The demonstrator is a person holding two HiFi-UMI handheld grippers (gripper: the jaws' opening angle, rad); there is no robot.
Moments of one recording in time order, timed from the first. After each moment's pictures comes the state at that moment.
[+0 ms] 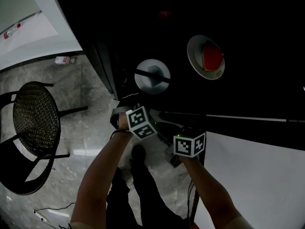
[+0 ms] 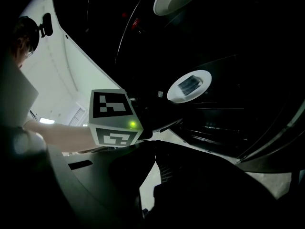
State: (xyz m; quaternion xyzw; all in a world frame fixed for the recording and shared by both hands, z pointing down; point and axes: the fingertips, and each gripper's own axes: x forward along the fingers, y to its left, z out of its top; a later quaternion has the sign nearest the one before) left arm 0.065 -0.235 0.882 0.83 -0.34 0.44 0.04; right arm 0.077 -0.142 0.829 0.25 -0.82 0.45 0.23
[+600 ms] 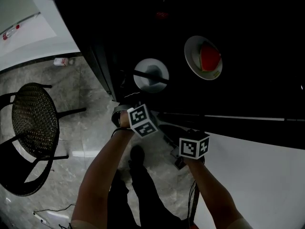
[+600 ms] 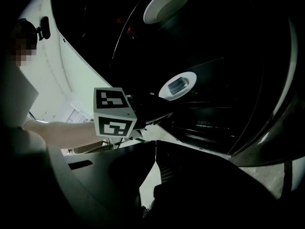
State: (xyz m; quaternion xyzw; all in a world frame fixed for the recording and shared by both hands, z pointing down) left arm 0.078 -0.246 0.880 0.84 -0.33 0.43 0.05; right arm 0.112 -0.141 0.830 0.28 -0.81 0.46 0.24
